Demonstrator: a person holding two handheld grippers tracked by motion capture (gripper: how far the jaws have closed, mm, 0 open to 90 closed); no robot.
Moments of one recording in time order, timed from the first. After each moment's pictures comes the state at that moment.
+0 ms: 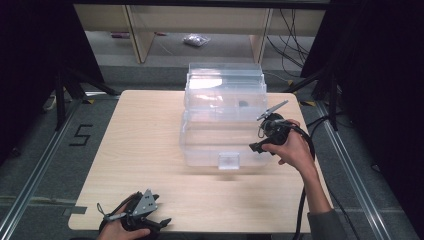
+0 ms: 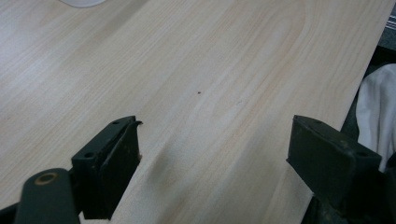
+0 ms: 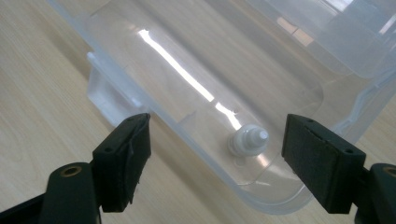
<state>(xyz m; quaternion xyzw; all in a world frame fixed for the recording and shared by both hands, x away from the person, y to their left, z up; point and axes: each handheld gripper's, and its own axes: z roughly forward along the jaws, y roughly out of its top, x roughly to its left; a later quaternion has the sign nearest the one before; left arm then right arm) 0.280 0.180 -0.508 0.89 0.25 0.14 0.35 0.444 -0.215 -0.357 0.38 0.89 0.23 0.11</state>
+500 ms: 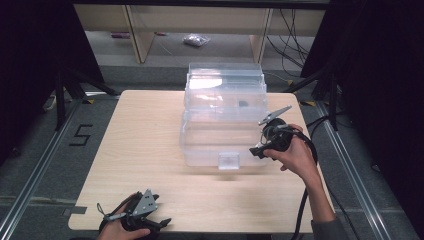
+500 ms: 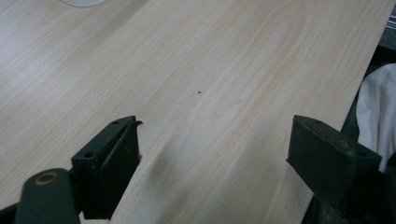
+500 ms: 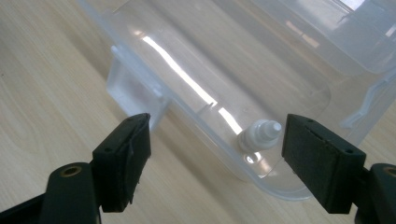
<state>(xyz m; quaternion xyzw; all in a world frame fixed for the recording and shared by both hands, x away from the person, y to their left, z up) 0.280 0.180 -0.508 0.89 0.25 0.14 0.35 0.425 -0.218 -0.355 0.37 0.89 0.25 0.11</state>
